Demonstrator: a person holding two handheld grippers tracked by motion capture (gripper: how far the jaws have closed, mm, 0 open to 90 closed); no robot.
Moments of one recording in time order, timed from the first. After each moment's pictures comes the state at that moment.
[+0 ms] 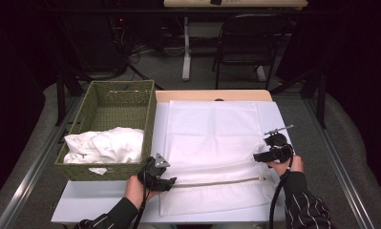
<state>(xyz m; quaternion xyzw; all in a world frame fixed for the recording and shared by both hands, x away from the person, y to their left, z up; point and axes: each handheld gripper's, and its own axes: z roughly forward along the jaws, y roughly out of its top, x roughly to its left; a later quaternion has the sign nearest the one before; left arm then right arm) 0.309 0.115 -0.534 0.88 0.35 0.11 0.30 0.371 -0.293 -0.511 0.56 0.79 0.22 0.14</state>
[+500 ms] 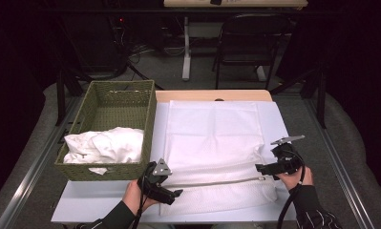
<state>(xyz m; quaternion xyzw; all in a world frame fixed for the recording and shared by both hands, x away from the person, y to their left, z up) 0.284 0.110 -0.513 0.90 0.28 0.08 0.33 0.325 -0.298 -0.496 0.53 0.80 0.26 0.14</state>
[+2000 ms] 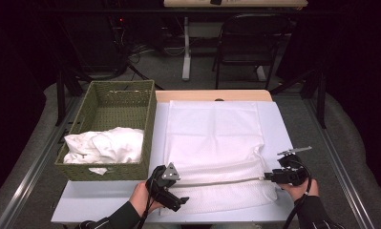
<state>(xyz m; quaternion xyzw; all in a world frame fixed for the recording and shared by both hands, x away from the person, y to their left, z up) 0.284 0.091 -0.525 0.91 0.24 0.06 0.32 0.306 -0.316 -0.522 0.57 0.78 0.25 0.09</state>
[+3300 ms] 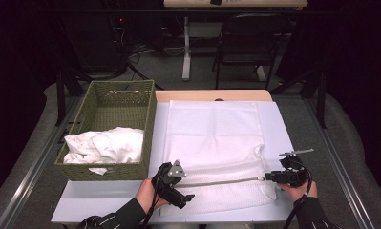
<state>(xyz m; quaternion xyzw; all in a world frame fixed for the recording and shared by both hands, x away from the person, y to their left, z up) 0.291 0.077 -0.525 0.91 0.23 0.05 0.33 0.309 -0.324 -0.536 0.59 0.76 0.27 0.08</state>
